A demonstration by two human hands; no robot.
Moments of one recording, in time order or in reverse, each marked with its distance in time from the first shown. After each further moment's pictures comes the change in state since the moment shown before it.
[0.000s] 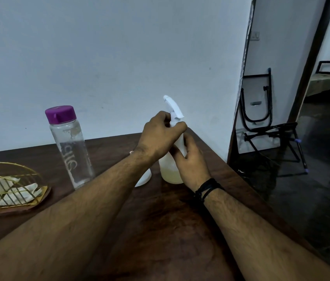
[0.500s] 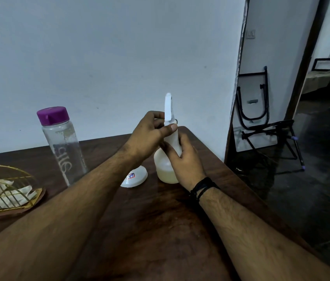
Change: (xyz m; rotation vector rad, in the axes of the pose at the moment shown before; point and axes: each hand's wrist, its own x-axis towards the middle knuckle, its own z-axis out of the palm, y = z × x) left_hand -0.002 -0.008 -0.012 -0.245 -0.178 -0.031; right_hand 0.000 0.002 0.002 0.002 0.015 -0.020
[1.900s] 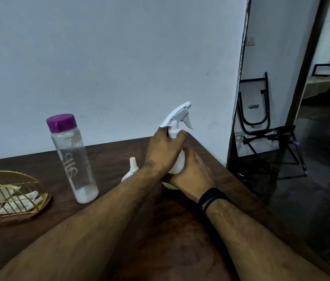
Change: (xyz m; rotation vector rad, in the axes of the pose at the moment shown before) left_hand 0.002 -0.014 0.033 0.247 0.275 0.067; right_hand -0.010 -0.012 -0.011 -0.520 -0.152 0.173
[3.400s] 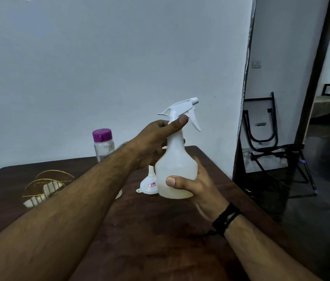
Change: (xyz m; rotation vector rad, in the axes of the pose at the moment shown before) left_hand -0.037 0.094 -0.112 -0.449 -0.406 -0.252; right_hand -0.075 -0.051 -0.029 0.864 -0.260 -0.078
